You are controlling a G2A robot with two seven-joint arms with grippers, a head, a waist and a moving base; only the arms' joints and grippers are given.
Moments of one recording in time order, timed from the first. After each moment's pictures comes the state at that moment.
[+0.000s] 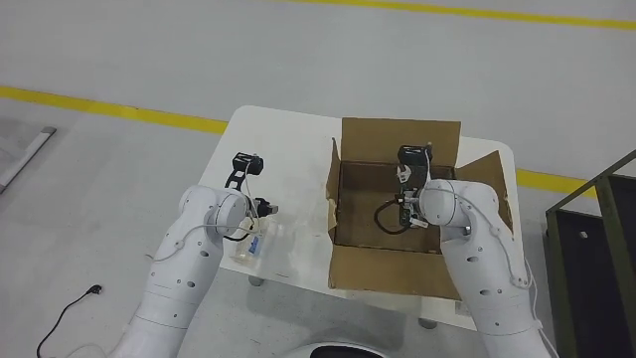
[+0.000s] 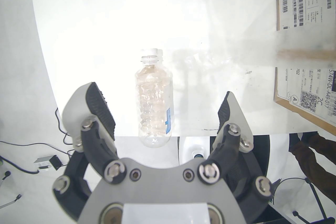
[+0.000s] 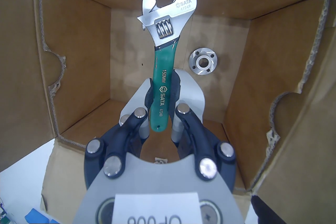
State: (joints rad) left arm 0.90 -1.35 -1.23 -1.34 1.24 -0.04 -1.16; right arm -0.98 -1.40 1.34 -1.59 -1.27 0.29 1.38
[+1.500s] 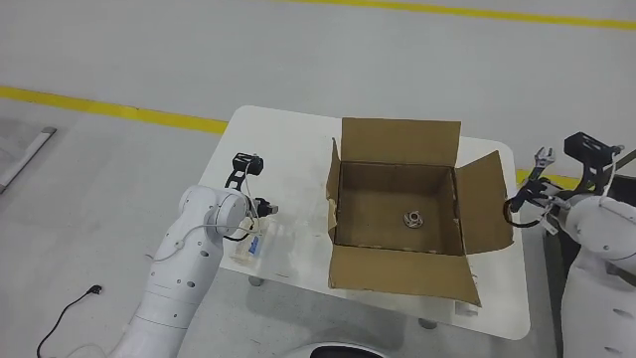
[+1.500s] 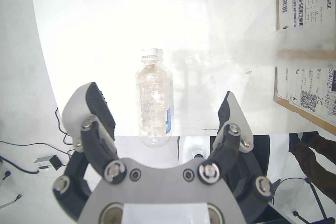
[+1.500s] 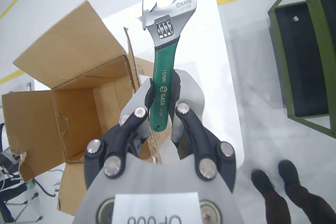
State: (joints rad) left arm 0.90 -1.35 -1.23 -1.34 1.24 -0.04 -1.16; right arm -1.20 -1.31 1.94 -1.97 -1.18 0.28 1.38
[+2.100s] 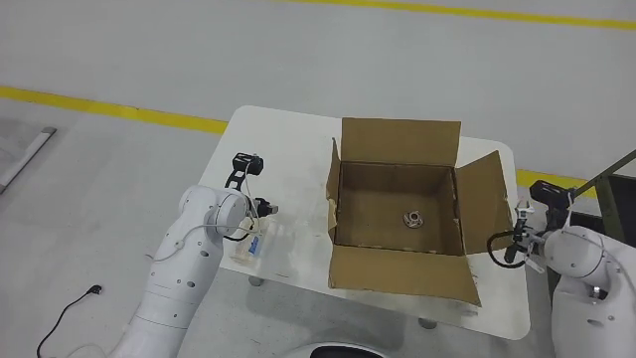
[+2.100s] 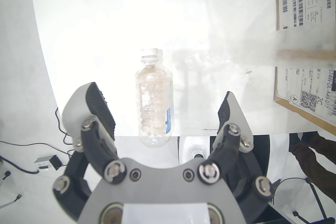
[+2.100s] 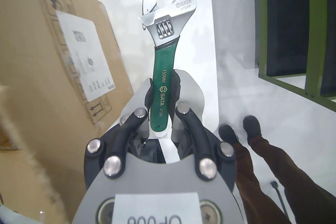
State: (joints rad) left arm 0.90 -1.35 -1.23 -1.34 1.24 -0.04 -1.16; right arm -1.35 -1.29 1.90 -1.86 -1.28 0.21 1.45
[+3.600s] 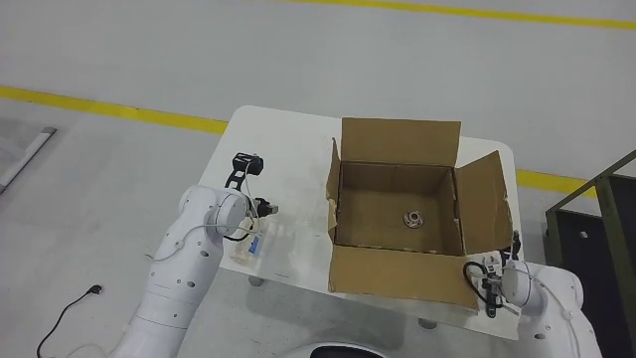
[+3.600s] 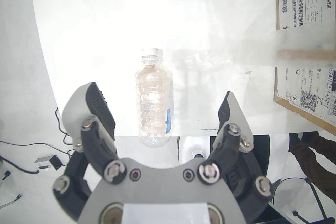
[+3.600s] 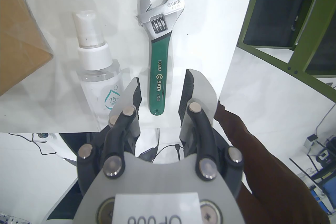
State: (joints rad) left arm 0.90 -1.35 -1.23 -1.34 1.24 -0.04 -1.16; right arm -1.46 -1.28 1.75 -1.70 -1.42 0.14 1.39
